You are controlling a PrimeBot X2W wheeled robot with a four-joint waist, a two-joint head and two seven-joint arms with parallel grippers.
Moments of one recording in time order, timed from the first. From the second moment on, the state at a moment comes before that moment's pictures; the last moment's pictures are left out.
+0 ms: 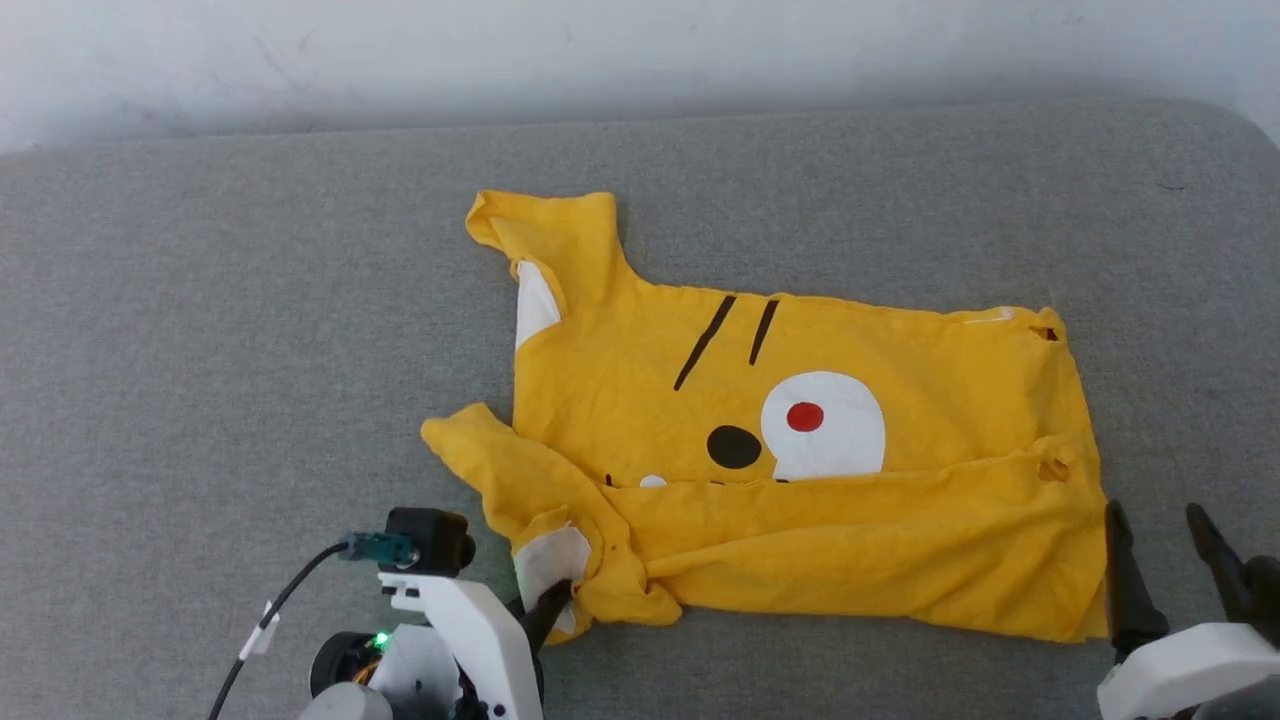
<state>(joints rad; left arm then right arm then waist) -0.09 0.30 -0.43 0.07 -0.74 0.07 0.46 0.12 -0.05 -0.23 -0.01 0.07 0.13 -0.03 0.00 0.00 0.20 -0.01</state>
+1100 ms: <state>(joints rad) -0.09 0.32 -0.35 0.00 -0.78 0.06 0.35 0.10 -0.05 -0.21 -0.13 0.19 0.13 0.61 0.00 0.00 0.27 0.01</state>
